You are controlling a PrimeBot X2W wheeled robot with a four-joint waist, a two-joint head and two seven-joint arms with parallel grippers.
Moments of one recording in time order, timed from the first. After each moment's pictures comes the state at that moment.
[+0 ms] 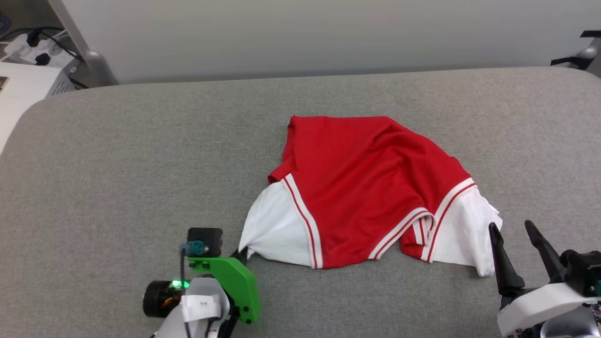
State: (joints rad) left arm -0.20 0.09 -0.28 0.41 -0.36 0.03 0.21; right arm 0.08 -0.16 -0.02 -0.03 0.26 0.13 -0.09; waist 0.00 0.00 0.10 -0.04
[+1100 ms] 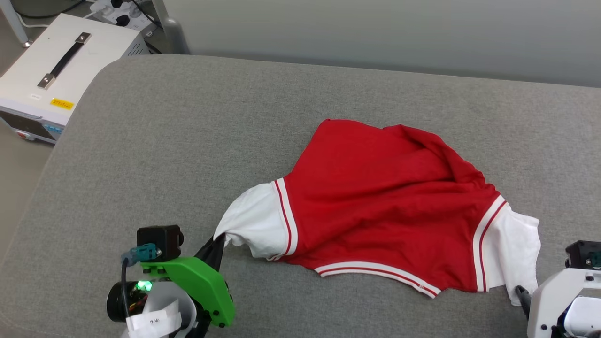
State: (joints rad) left arm -0.02 0.21 -0.22 -0.06 -0.47 0.08 0.32; right arm 0.02 -0.13 -0.23 0.05 0.15 0.13 0.68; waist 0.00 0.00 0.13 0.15
